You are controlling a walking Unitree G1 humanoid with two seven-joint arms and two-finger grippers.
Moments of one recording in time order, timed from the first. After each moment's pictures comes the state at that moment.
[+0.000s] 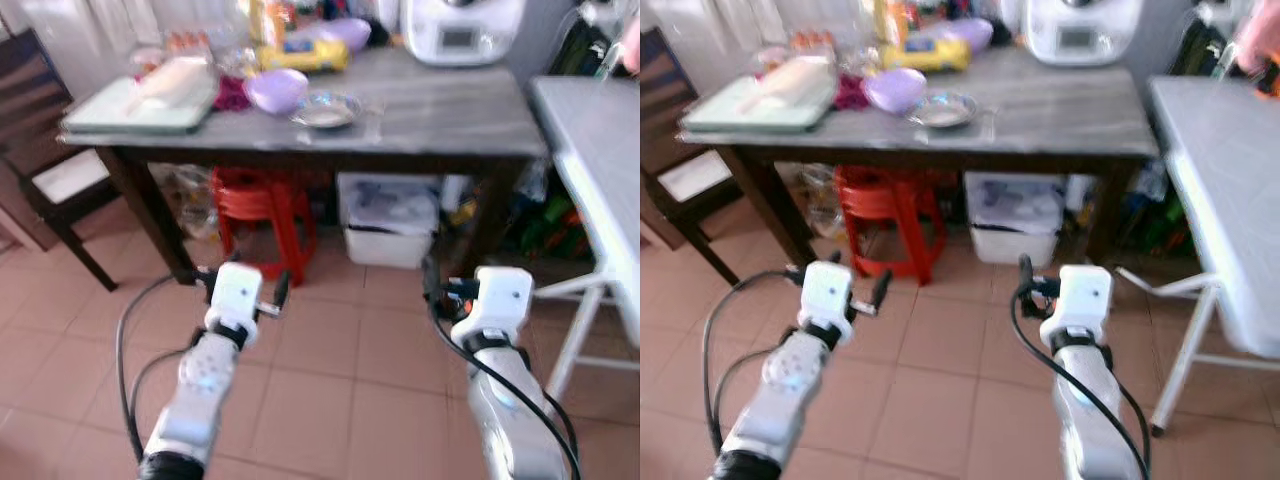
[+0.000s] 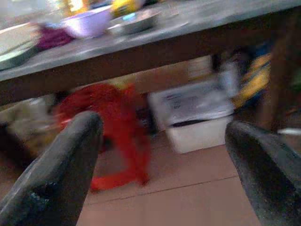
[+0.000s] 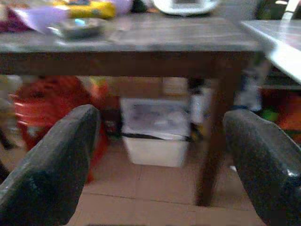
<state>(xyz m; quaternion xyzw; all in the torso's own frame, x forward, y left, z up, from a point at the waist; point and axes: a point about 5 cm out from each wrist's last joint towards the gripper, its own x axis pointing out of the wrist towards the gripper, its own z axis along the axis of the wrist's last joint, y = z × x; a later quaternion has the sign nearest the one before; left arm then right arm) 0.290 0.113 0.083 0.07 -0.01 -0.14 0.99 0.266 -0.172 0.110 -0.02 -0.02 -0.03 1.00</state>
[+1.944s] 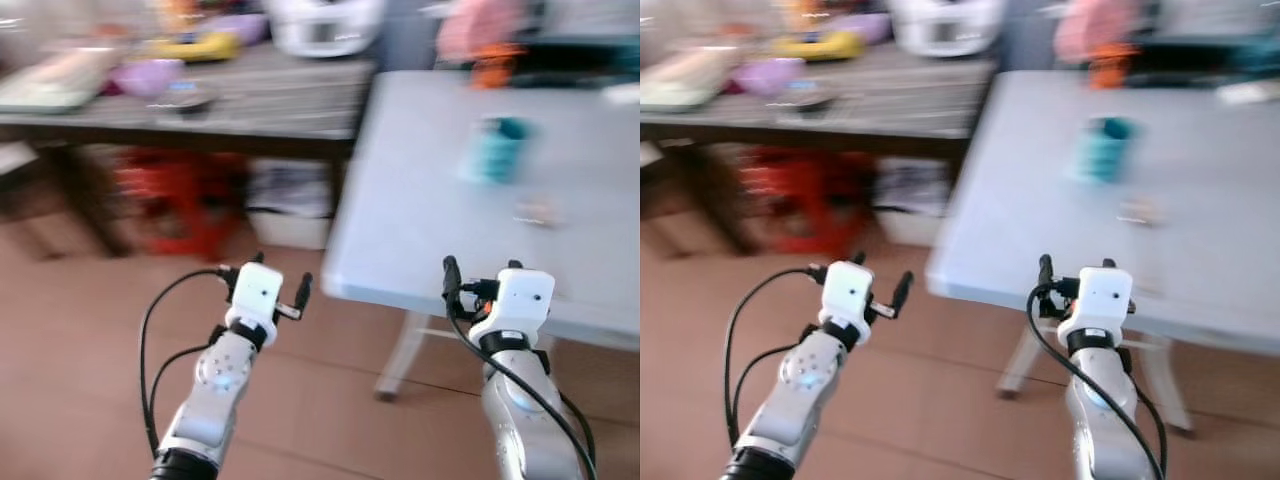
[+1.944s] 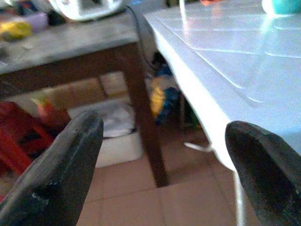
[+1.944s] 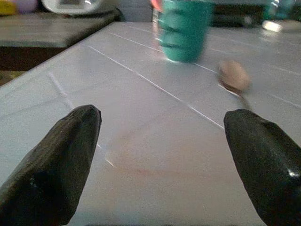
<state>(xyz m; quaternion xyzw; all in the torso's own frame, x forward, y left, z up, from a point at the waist) 0.290 0.111 0.085 0.08 -0.01 -0.16 0.98 0.266 -0.173 0.114 -0.01 -0.03 -0.05 1.00</state>
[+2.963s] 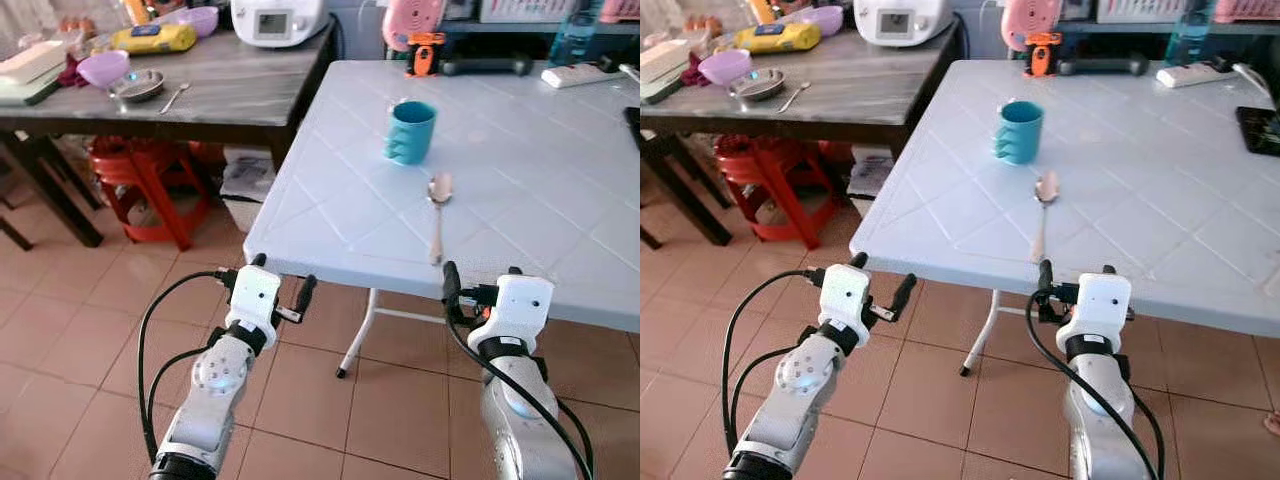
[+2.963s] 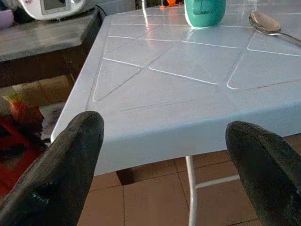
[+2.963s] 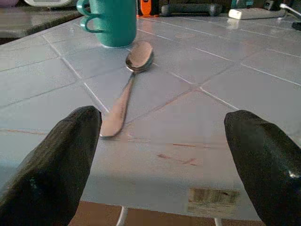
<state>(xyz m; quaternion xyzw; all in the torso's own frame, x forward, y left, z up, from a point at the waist) 0.286 0.103 0.089 0.05 -0.02 -0.19 0.98 0.262 -0.179 0.112 -0.02 -0.03 -0.06 1.00</state>
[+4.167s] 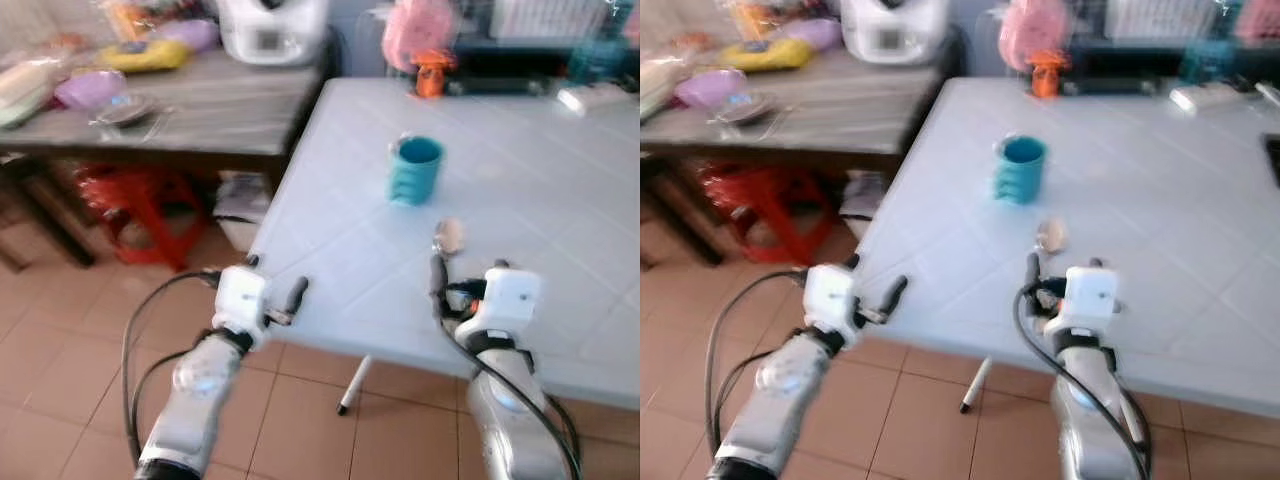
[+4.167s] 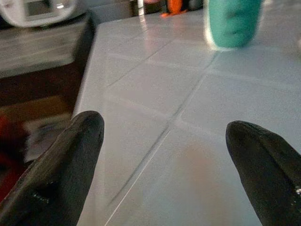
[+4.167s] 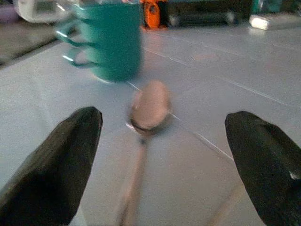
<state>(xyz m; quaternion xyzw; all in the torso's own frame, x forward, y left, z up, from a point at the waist) 0.282 0.114 0.093 0.03 -0.02 -0.22 0.97 0.266 -0.169 0.116 -0.01 -0.04 -0.05 1.00</state>
